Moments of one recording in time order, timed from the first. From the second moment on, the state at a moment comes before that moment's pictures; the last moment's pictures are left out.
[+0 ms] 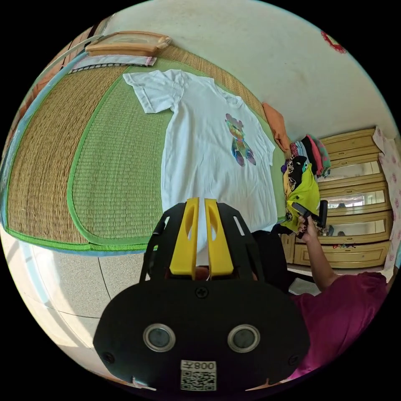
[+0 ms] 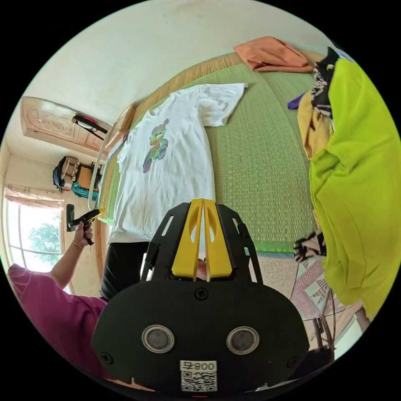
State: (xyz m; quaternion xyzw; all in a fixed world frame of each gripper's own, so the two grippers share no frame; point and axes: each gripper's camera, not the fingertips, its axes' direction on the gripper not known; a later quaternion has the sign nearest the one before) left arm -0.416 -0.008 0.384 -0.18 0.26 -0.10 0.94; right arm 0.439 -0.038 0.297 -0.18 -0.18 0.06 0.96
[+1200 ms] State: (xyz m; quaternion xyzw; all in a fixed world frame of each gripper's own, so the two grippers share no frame) left arm 0.097 -0.338 0.580 -0.14 0.33 0.28 0.89; right arm 0.401 -0.086 0.404 -0.07 -0.02 0.08 0.99
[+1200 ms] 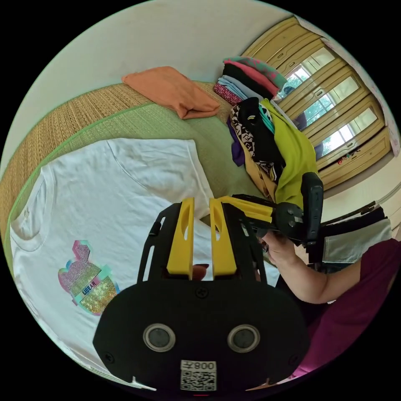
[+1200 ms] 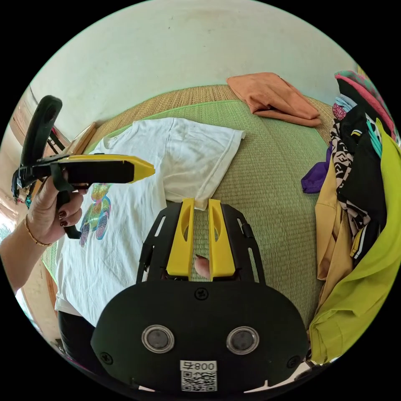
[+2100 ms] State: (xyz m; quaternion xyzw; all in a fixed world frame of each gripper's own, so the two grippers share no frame) left arm 0.140 -0.493 0.605 -0.03 0.33 0.21 0.92; right arm 0.426 -0.093 0.361 0.10 -0.08 0.09 0.99
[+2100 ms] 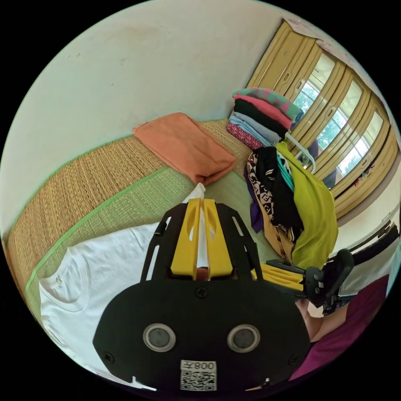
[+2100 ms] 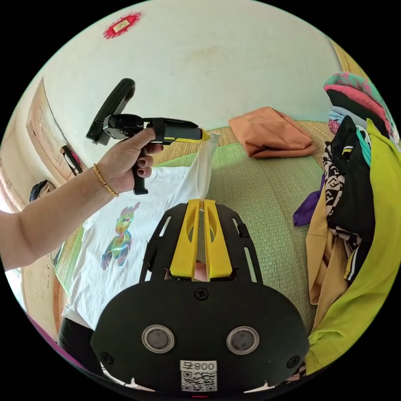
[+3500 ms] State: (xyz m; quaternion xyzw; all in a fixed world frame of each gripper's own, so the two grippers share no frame) left arm -0.009 -0.445 0.711 -0.10 0.24 0.14 0.96; right arm 0.356 -0.168 0.482 -0.13 -0.28 -0.12 0.94
